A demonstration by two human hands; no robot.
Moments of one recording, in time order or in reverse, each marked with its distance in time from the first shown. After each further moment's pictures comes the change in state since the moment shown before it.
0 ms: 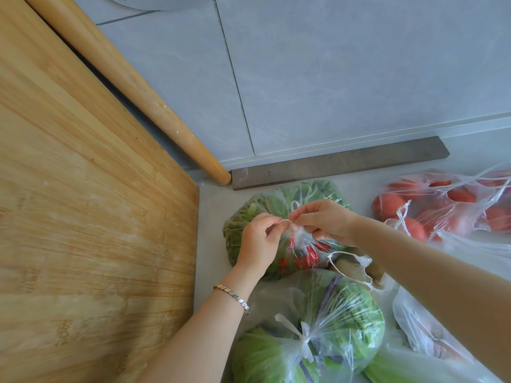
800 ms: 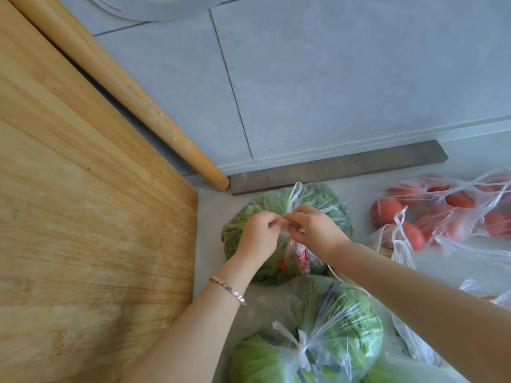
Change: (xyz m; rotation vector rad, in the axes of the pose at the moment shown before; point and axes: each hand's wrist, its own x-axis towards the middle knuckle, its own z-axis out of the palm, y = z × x) left_hand 0.021 0.016 -0.004 0.073 -0.181 -0.135; right_hand 0.014 0.028 0.021 -0.750 0.390 -0.630
